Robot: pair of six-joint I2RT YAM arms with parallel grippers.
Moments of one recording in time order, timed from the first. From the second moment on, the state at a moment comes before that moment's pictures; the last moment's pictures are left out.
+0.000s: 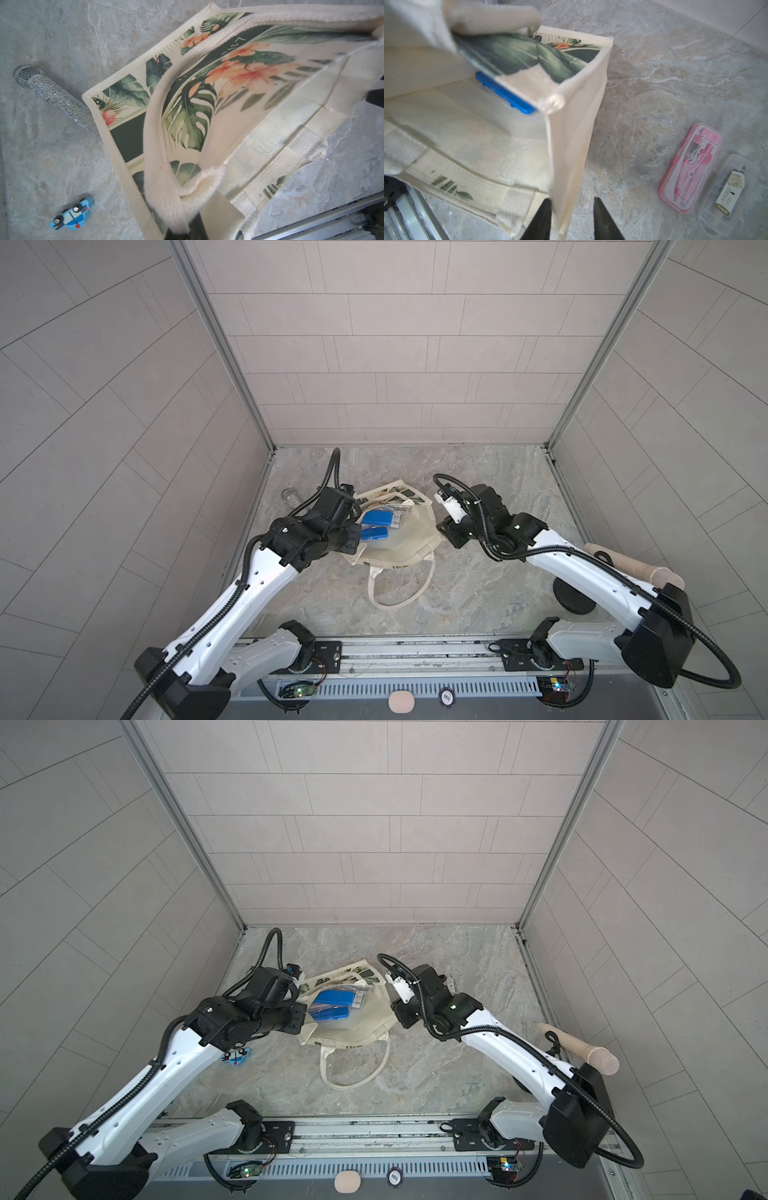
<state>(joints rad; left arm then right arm) -0.57 1.04 1.14 -1.07 -0.11 -0.30 0.62 1.21 1.00 -0.54 -0.09 0.01</state>
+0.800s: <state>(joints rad) -0.57 0.70 0.88 -0.96 0.02 -0.35 1.08 1.22 0.92 -0.28 0.08 0.28</state>
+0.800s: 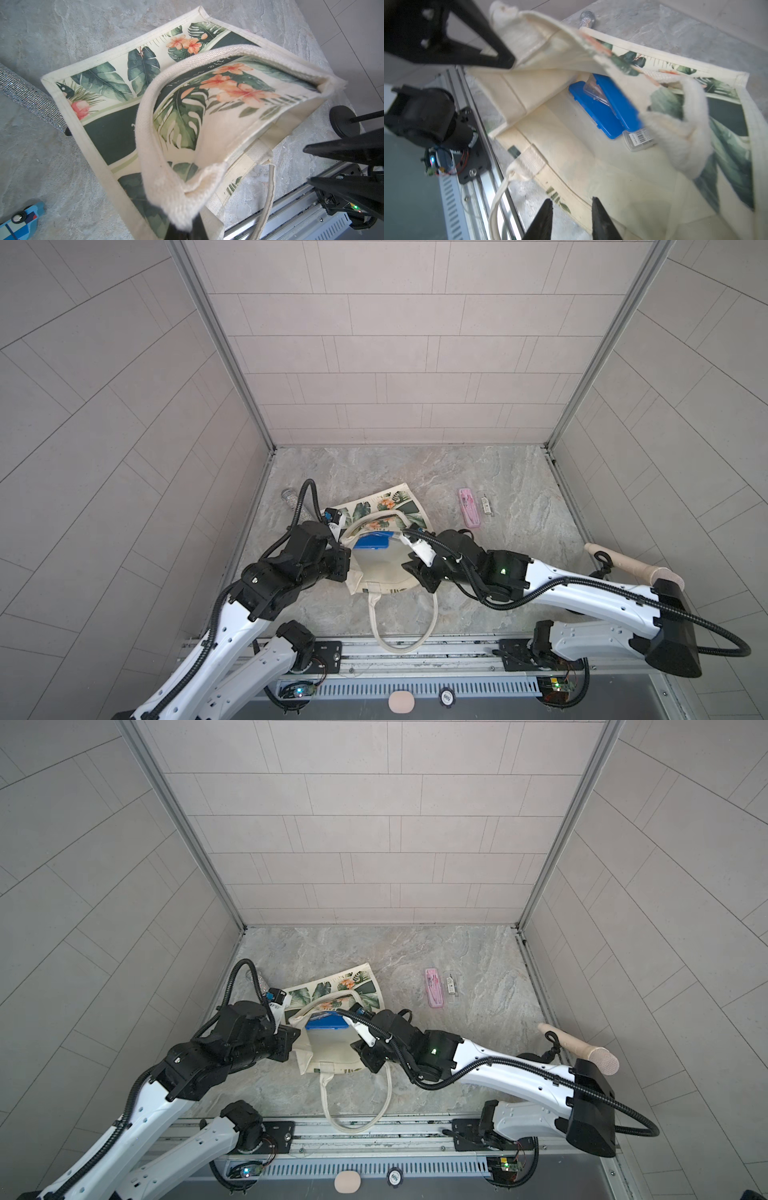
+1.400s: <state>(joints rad) -0.57 0.79 0.95 -0.97 0.00 -0.35 1.29 1.23 1.07 -0.25 0.25 0.16</state>
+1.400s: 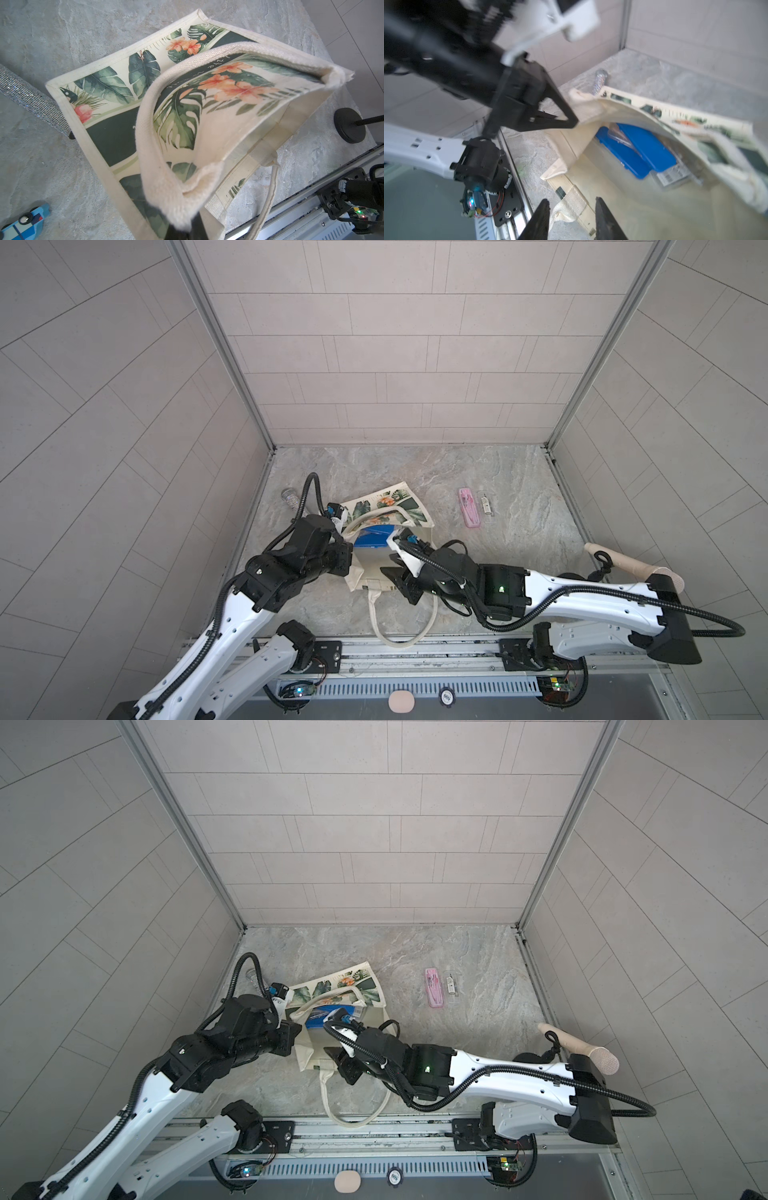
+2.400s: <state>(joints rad) -0.57 0.81 0.98 -0.99 0.00 -0.31 1.13 1.77 1.20 -0.32 0.45 -0.96</state>
